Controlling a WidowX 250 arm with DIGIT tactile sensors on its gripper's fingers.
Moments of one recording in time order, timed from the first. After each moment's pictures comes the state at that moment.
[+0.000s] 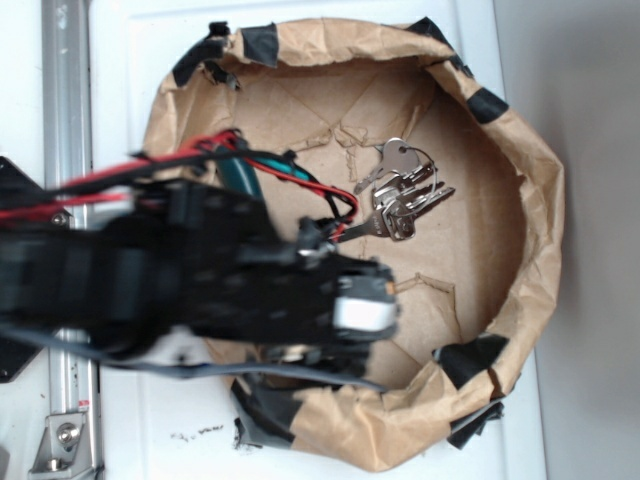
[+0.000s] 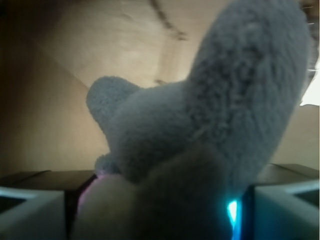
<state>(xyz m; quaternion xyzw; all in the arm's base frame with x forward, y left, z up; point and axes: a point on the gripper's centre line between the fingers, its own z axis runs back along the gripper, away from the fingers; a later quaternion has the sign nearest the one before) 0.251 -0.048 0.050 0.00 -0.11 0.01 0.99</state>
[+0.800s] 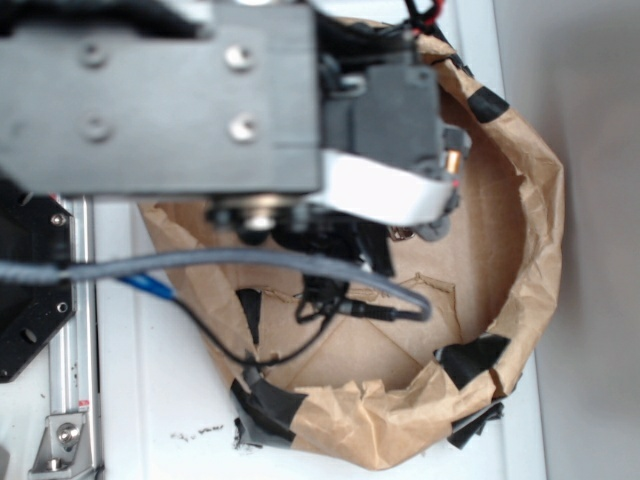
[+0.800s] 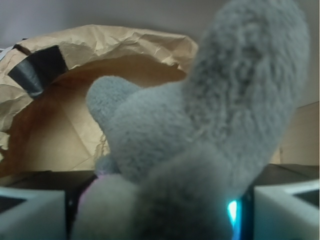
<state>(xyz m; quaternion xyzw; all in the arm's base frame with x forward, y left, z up) 0.266 0.004 0.166 0.06 -0.11 -0.12 0.98</state>
